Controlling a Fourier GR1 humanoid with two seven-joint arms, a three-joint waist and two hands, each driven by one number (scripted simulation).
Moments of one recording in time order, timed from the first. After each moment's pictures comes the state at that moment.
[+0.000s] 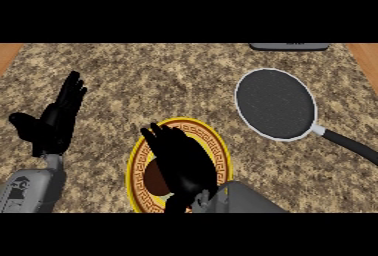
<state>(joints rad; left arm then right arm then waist) -0.23 0.28 0.02 -1.44 0.11 0.13 0.06 -0.58 0.00 0.75 -1.64 0.47 0.26 0.88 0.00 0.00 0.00</state>
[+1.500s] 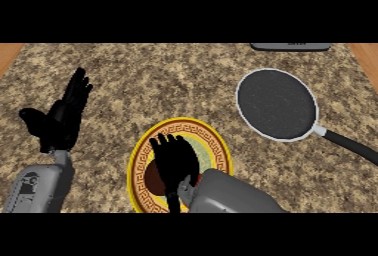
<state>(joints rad) -0.26 0.21 0.05 -1.43 0.04 0.11 0.07 -0.71 0.00 0.91 -1.28 0.38 0.22 0.88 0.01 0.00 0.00</state>
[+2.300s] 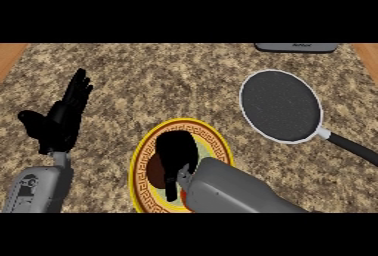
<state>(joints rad) -0.25 0.20 0.06 -1.46 0.03 0.08 0.08 -0.80 0.00 0.94 -1.14 0.32 0.08 0.88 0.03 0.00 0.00</state>
